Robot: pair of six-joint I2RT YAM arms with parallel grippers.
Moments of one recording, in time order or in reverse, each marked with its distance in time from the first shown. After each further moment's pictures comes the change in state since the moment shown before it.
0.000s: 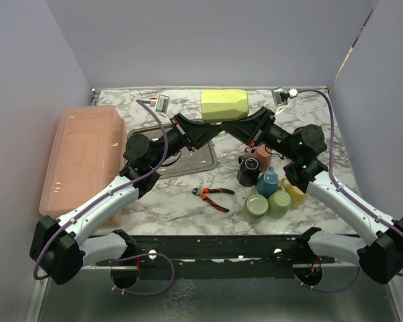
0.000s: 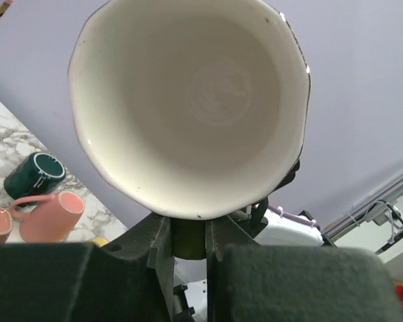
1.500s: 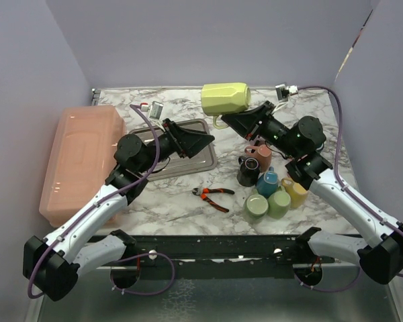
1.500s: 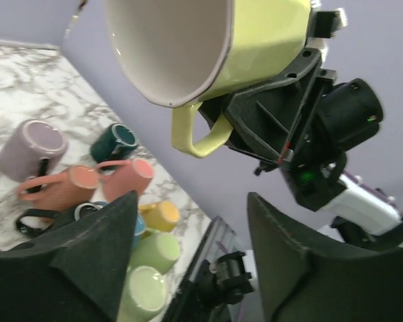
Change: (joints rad) left arm 0.095 -0.142 -0.035 -0.324 0.040 0.230; right arm 0.005 0.004 0.096 -0.270 0.200 -0.347
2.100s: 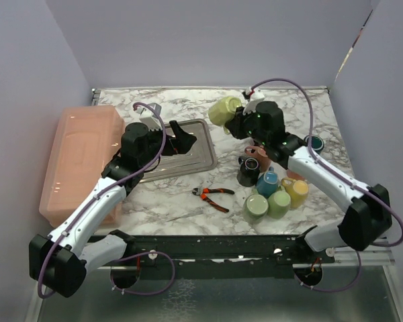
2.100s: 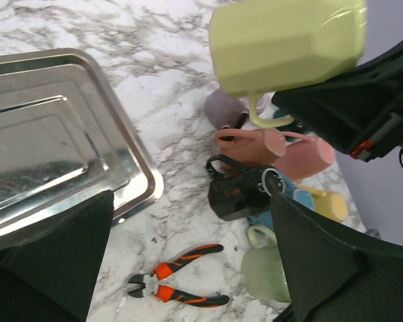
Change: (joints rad) left arm 0.112 0.064 0.060 -0.474 -0.249 0.293; right arm 0.000 0.342 0.155 -0.458 0.378 -0.457
